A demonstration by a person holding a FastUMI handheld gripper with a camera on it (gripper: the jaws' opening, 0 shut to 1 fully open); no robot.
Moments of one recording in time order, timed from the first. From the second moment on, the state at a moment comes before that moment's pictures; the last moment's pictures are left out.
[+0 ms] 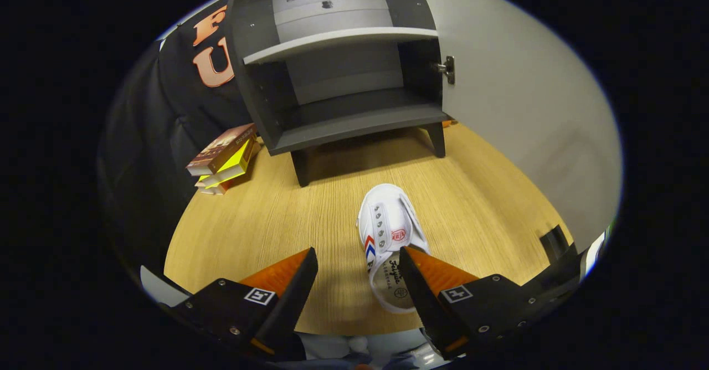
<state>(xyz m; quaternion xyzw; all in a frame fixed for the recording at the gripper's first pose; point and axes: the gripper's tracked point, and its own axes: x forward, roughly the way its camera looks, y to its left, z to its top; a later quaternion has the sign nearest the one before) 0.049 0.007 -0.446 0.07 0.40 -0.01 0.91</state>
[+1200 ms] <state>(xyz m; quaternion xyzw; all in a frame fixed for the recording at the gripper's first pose) 0.068 0.007 -0.464 0.08 0.43 -0.02 0.90</state>
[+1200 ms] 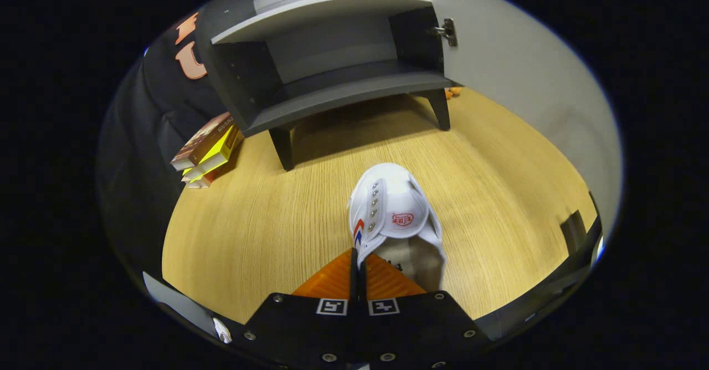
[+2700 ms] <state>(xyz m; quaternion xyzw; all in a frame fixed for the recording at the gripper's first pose) 0.327 0.033 -0.133 0.01 0.13 0.05 0.99</state>
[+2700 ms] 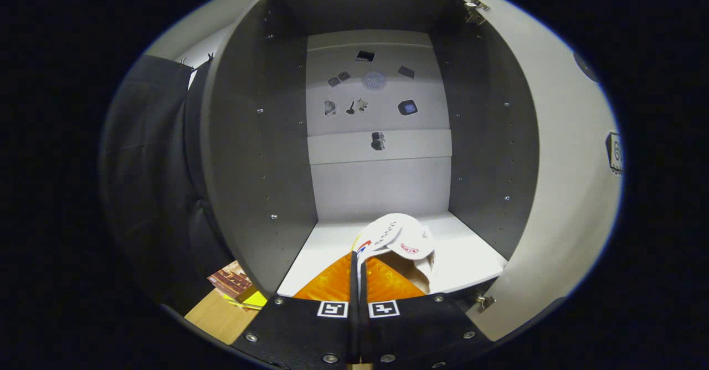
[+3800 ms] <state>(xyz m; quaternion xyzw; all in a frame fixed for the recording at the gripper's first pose) 0.418 0.047 -0.178 0.02 0.17 0.04 0.98</state>
